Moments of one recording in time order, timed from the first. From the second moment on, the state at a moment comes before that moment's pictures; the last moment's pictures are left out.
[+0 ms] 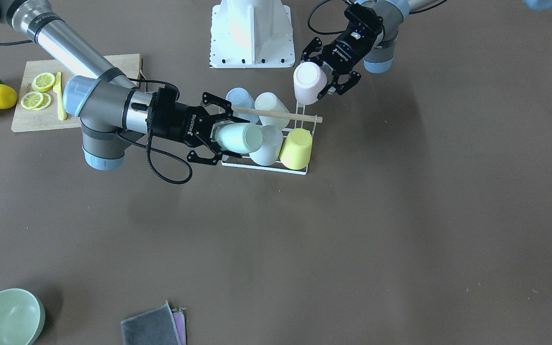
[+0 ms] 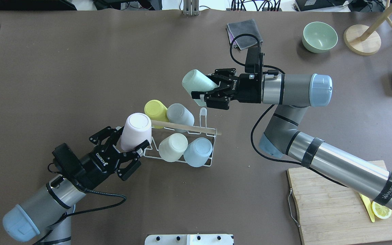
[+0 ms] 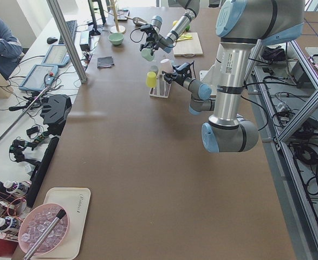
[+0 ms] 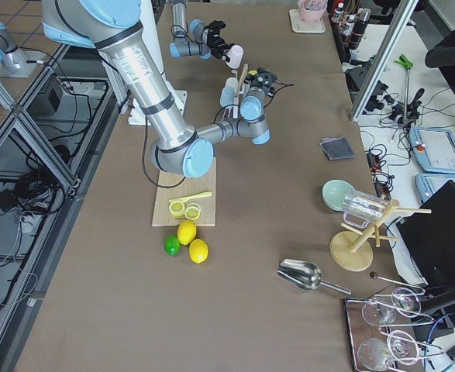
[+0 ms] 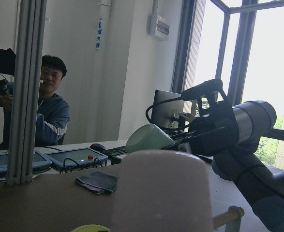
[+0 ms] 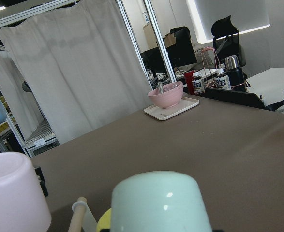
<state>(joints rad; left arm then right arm) -0.16 -1.83 -1.62 -3.44 -0.94 -0.31 0.65 -0.93 1.15 0.31 1.94 0.73</state>
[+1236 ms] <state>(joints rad) -0.17 -1.87 -1.56 -3.43 -0.90 -0.31 0.59 -0.95 1.15 0.36 1.89 0.73</state>
